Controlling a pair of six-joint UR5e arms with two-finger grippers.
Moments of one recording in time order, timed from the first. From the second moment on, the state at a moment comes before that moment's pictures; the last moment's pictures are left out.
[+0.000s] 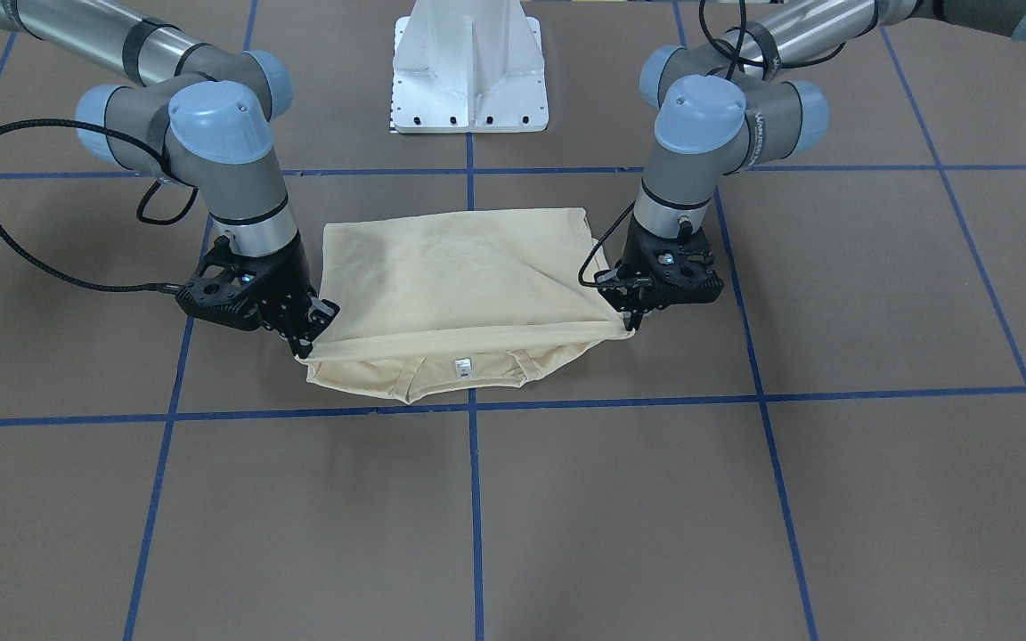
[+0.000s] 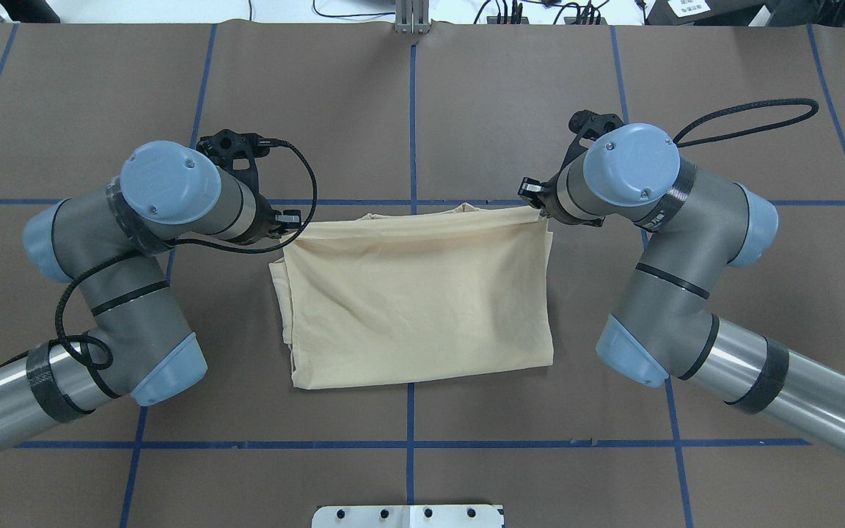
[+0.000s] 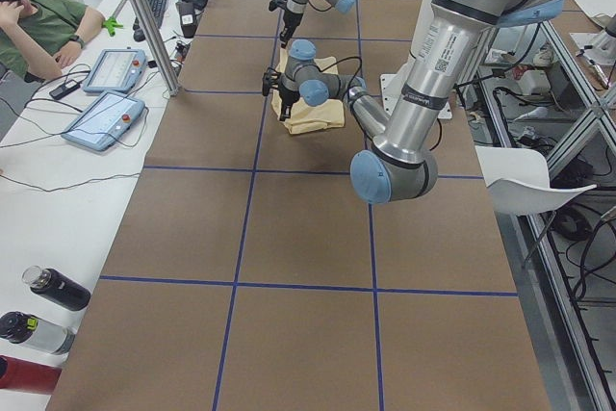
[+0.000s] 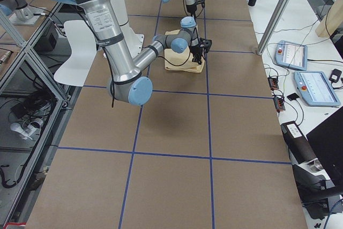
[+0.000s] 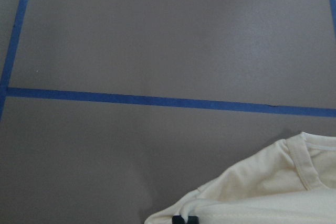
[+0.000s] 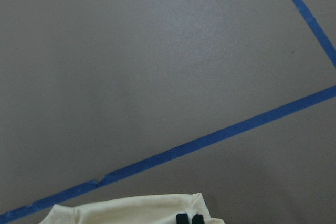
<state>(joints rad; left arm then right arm) -0.62 -2.06 -1.68 -1.84 -1.76 -1.21 0.65 -1.09 1.69 -1.35 1.71 1.50</state>
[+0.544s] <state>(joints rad) -0.59 -2.04 -1.75 -1.91 -1.79 -1.21 0.67 -1.07 1.68 -1.35 1.73 1.49</state>
